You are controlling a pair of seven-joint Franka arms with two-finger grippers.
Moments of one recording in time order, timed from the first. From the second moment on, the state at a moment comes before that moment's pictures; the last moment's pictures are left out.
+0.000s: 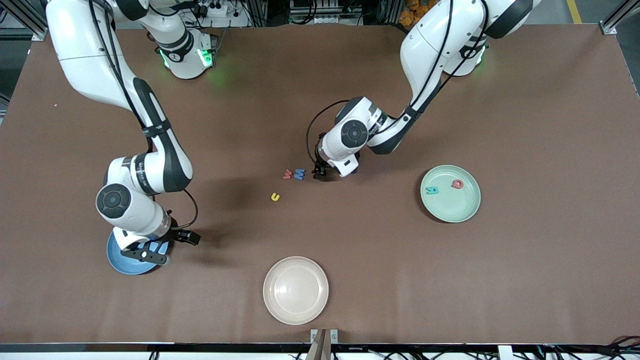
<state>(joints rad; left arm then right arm) -0.51 0.78 -0.38 -1.75 -0.19 2.60 -2.09 0.20 0.67 -0.03 -1.60 -0.02 2.32 0.45</state>
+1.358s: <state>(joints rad) -0.51 0.75 -0.38 -1.84 -0.19 2.73 -1.94 0.34 0.67 -0.02 -1.60 0.01 2.29 0.77</state>
